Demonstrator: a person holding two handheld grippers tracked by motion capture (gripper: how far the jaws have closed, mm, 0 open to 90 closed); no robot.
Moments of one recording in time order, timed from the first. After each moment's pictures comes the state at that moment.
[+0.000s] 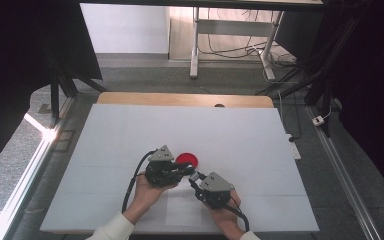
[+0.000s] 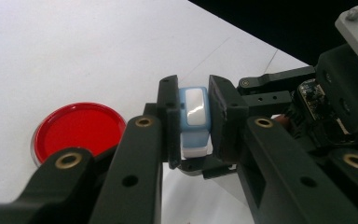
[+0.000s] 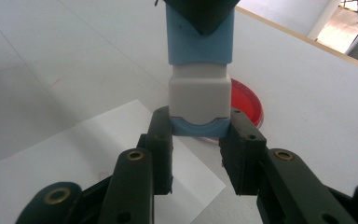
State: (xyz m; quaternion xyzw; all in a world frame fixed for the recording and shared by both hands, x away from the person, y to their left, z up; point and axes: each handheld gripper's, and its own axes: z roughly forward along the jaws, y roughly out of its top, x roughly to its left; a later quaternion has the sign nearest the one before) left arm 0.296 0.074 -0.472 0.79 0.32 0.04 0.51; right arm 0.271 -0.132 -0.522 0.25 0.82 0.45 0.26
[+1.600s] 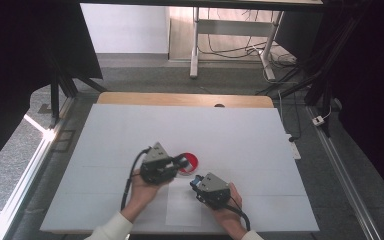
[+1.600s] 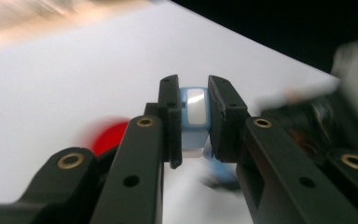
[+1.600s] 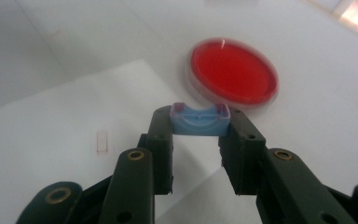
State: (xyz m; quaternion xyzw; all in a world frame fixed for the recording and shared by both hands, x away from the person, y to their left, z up) left arm 0.294 0.109 -0.450 0.75 0.34 0.11 0.55; right arm 0.275 -0.135 -0.529 0.22 0.86 0.40 0.24
